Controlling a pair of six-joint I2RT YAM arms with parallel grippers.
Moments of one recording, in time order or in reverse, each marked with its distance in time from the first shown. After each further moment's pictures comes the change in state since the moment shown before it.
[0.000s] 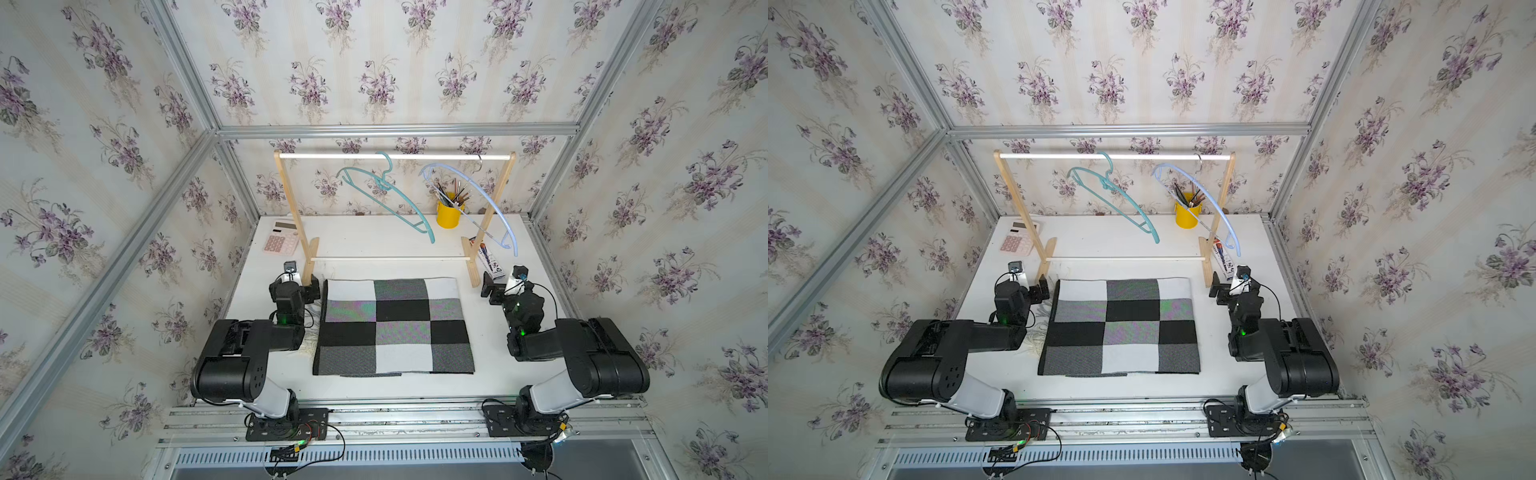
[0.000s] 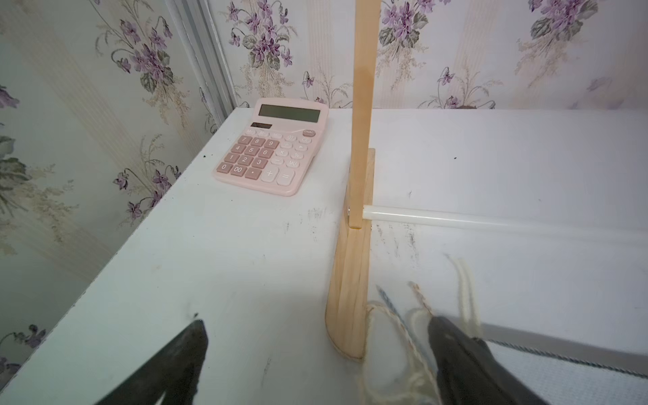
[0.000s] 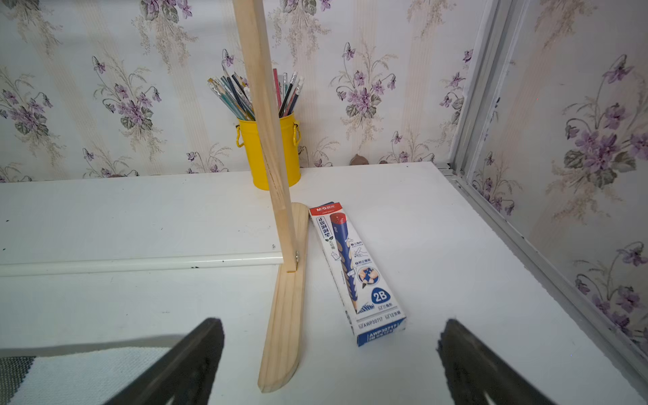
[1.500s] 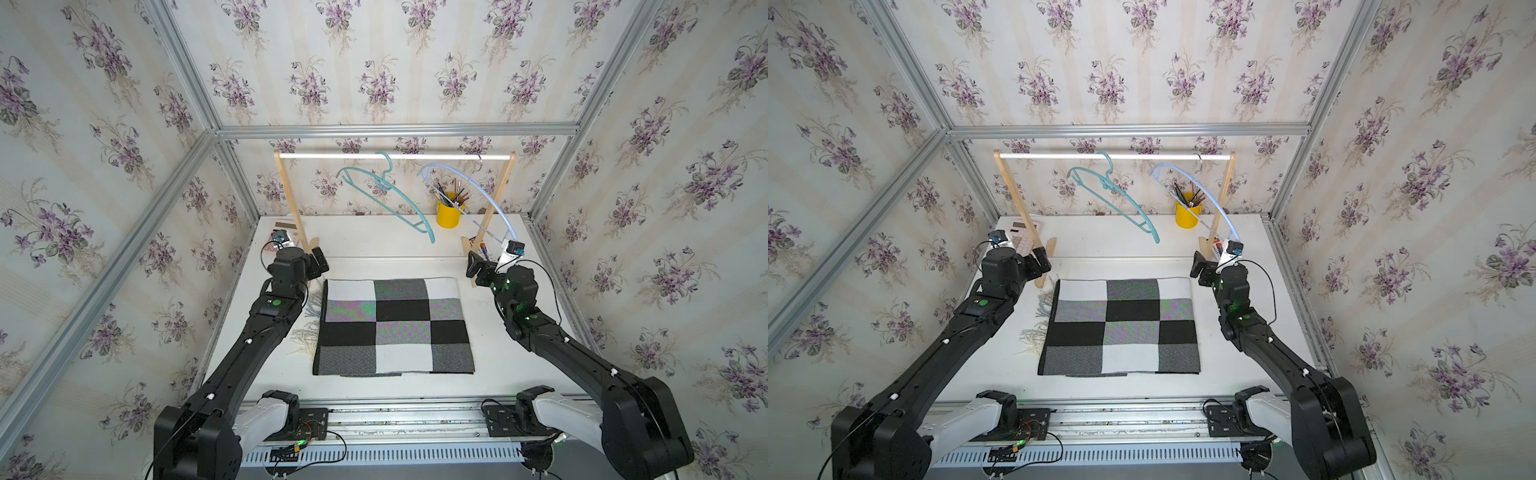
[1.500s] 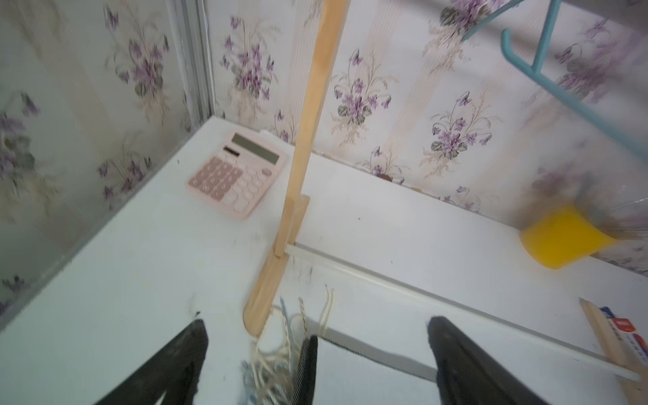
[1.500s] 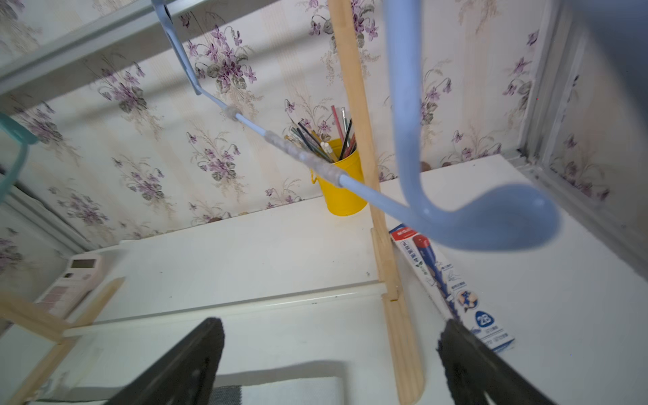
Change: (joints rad) left arm -0.170 -0.476 0.443 -1.077 -0.050 -0.505; right arm 0.257 -0.454 0.311 -0.845 0.088 0.358
